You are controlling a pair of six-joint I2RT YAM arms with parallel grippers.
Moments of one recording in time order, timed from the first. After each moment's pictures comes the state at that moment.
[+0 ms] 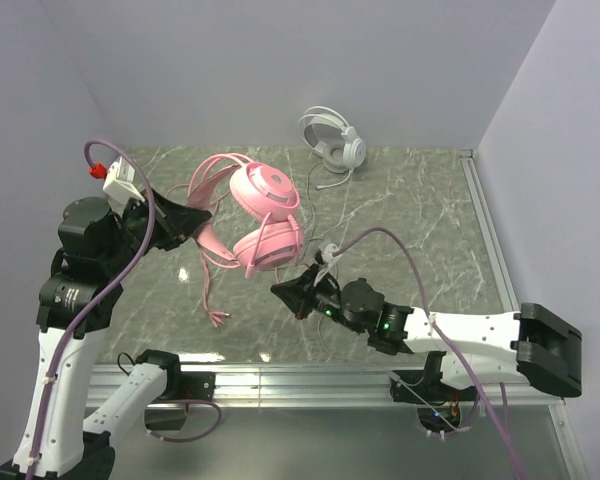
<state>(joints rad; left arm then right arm) -0.18 0.78 1.27 -0.70 0.38 -0.75 1.20 1.18 0.53 0.60 0.19 0.46</state>
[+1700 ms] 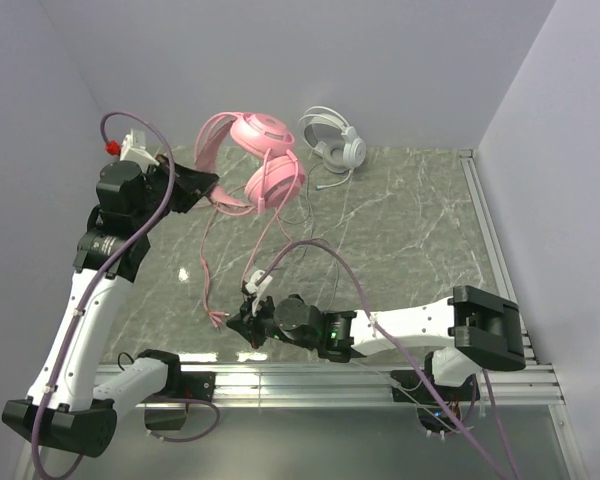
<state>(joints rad) -0.19 1.00 1.22 -0.42 0.19 -0.91 1.40 1.52 0.83 0.46 0.20 0.37</state>
